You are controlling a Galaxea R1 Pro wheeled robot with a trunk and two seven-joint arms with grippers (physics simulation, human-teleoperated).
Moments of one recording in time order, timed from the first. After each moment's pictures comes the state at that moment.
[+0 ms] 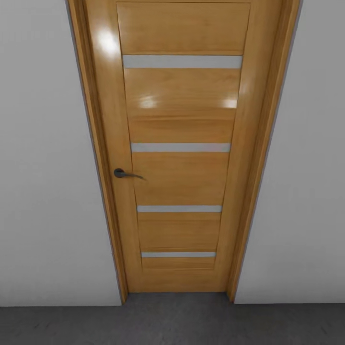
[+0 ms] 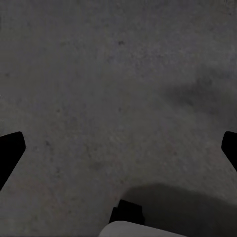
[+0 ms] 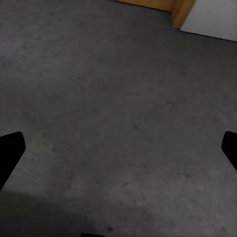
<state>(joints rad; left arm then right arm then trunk) 0.06 0.01 0.29 -0.55 0.00 -0.10 0.00 -0.07 -0.05 -0.08 -0.16 0.24 -0.54 -0.02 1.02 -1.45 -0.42</state>
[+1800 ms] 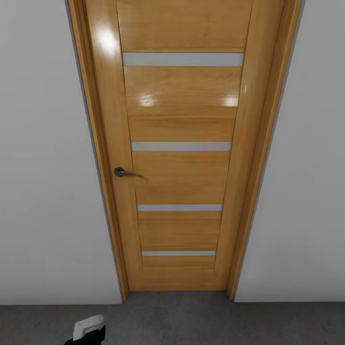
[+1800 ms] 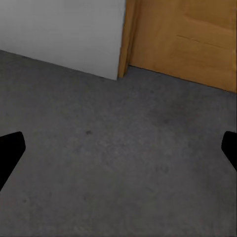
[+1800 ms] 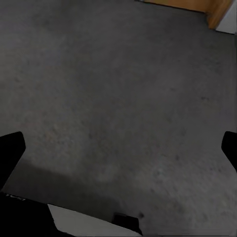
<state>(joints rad) -0.09 -0.04 0.27 -0.89 0.00 0.16 0.00 -0.04 -0.03 -0.06 0.07 0.29 -0.84 -0.01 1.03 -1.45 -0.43</state>
